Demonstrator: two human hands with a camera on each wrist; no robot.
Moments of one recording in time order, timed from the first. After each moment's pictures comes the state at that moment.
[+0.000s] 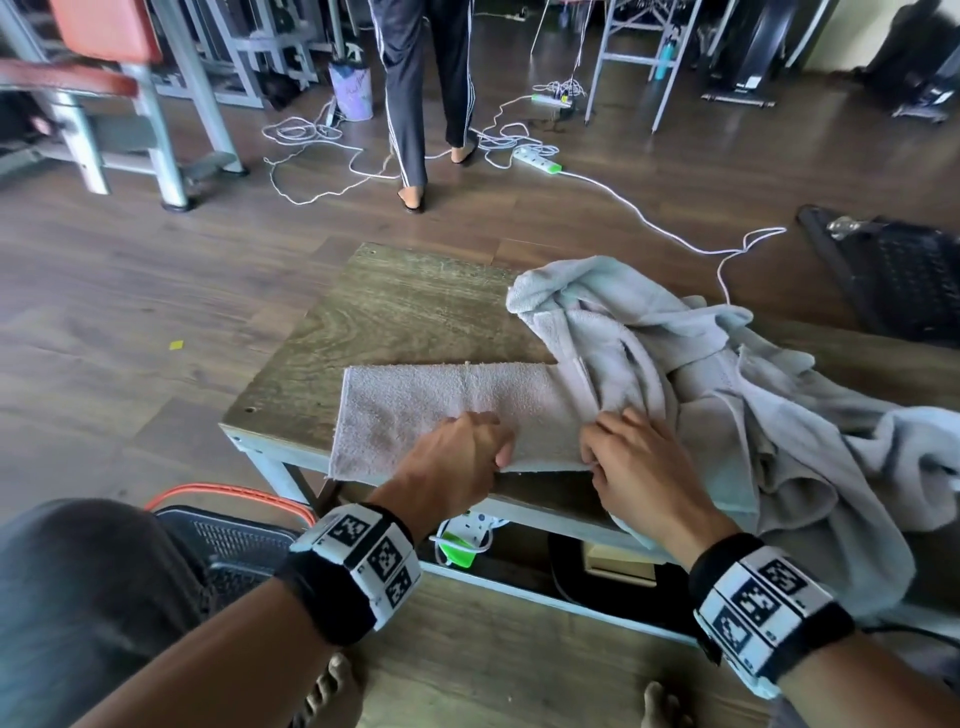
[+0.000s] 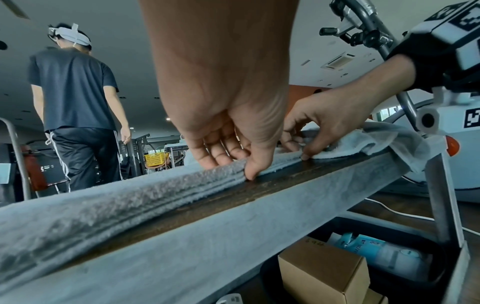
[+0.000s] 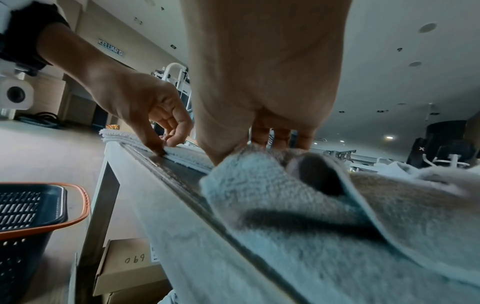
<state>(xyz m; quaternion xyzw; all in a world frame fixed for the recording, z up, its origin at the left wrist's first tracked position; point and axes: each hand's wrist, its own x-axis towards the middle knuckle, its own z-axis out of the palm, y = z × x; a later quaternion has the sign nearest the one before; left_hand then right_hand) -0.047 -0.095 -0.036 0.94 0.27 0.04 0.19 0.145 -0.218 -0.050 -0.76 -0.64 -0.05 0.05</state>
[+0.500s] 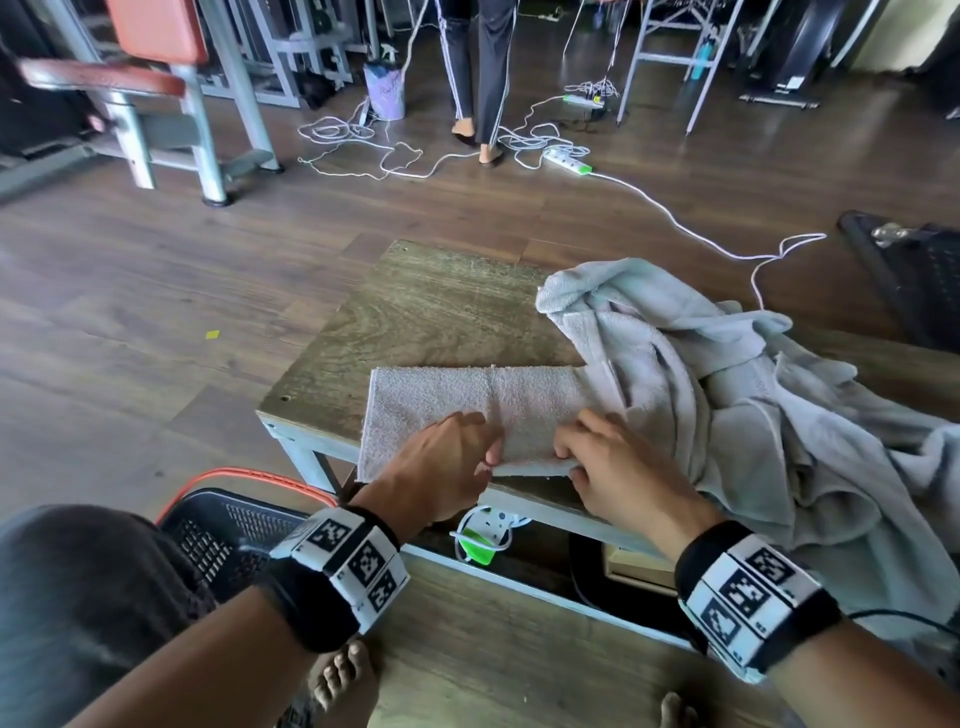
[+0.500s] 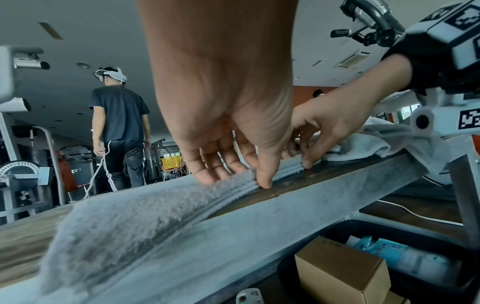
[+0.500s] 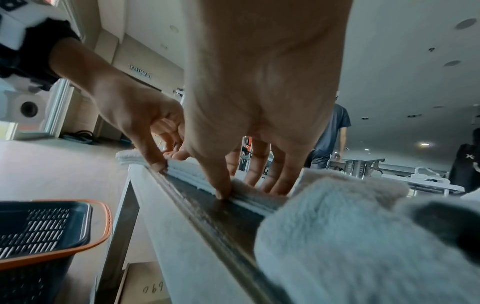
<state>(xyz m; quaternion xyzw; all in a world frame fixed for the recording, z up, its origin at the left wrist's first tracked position) -0.084 -0.086 -0.042 0.94 0.29 0.06 0.17 0.114 -0.191 -0.045 -0.72 -0.68 0.07 0.07</state>
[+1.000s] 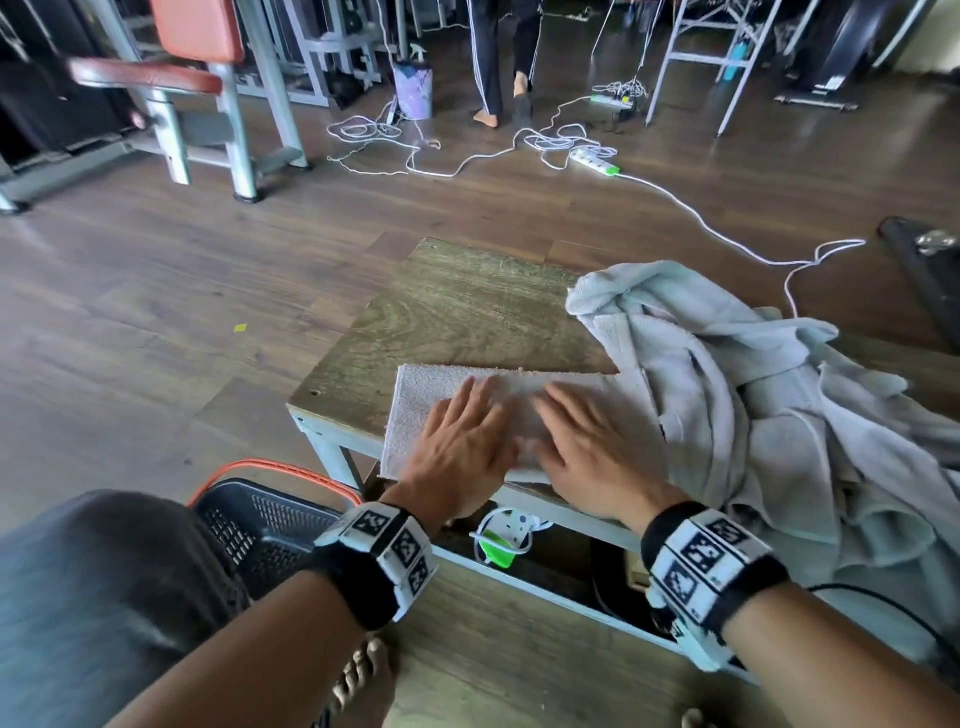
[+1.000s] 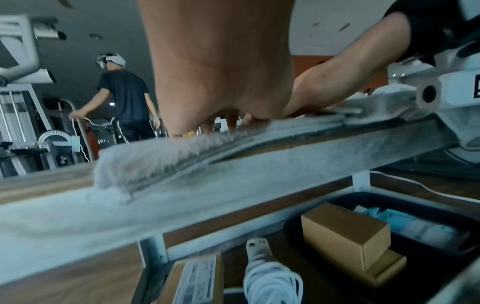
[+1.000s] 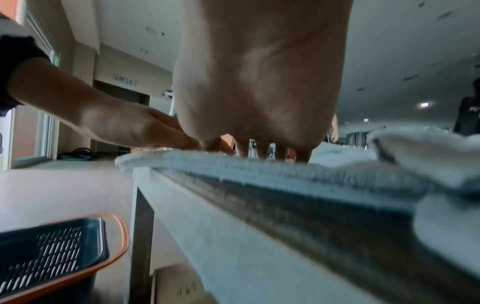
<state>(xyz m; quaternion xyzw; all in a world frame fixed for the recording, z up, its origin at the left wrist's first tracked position) -0.088 -0.069 -0.076 0.92 0.37 0.05 0.13 0.085 -0.147 -0.063 -0.73 -0.67 0.13 0.04</state>
